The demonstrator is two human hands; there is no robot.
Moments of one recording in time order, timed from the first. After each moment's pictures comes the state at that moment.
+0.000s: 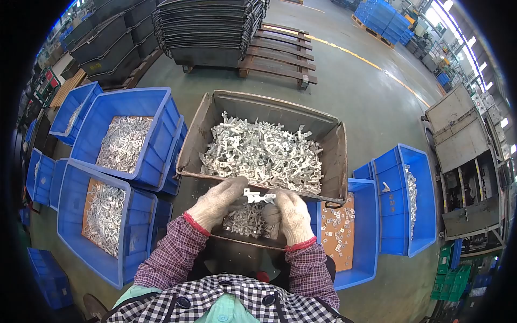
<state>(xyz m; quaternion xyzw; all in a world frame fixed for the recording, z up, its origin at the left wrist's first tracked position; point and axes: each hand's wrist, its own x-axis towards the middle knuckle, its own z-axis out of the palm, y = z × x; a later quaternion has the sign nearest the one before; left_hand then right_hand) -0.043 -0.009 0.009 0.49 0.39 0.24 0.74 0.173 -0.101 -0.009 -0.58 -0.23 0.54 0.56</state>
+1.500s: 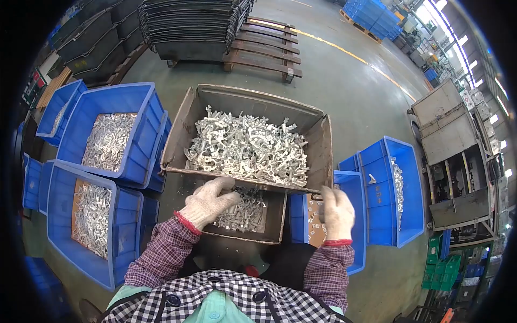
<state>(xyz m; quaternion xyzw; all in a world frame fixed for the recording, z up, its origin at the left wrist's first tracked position) -0.033 -0.014 0.034 0.71 0.51 0.08 0.47 0.259 -0.141 0.076 -0.88 -0.18 0.27 0.34</state>
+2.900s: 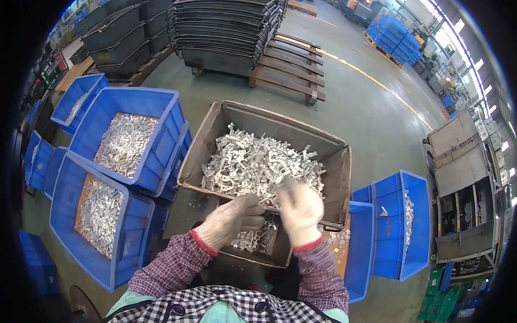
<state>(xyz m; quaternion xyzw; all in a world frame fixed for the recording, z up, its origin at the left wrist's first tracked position) -0.022 -0.015 -0.001 0.24 0.33 0.28 0.87 0.180 -0.037 0.041 -0.65 -0.66 -0.10 0.35</state>
